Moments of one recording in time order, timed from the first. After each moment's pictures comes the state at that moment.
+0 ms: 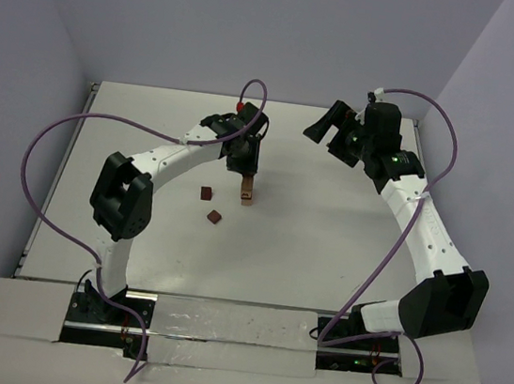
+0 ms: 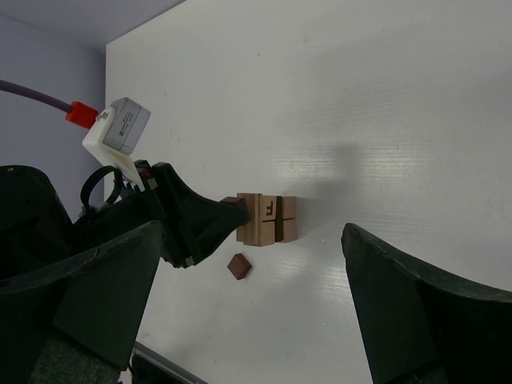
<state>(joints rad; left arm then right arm) -0.68 2.00 1.75 -0.78 -0.13 -0.57 0.23 1.38 1.34 -0.48 -0.20 0.66</state>
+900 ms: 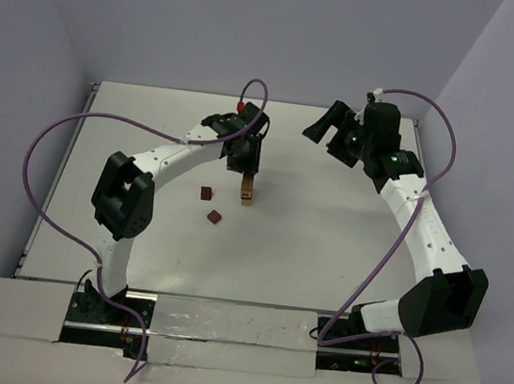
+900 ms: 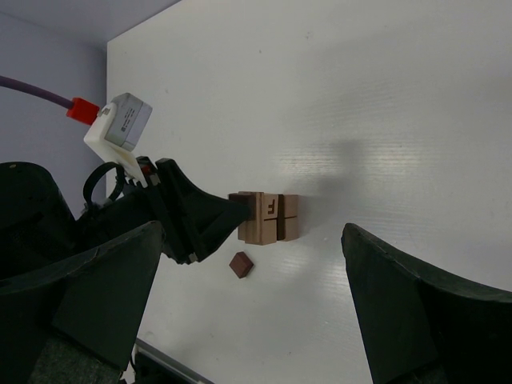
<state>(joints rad) -0.68 2.01 1.77 -0.78 -0.14 -0.57 0.23 1.38 1.34 -0.48 -0.21 0.67</state>
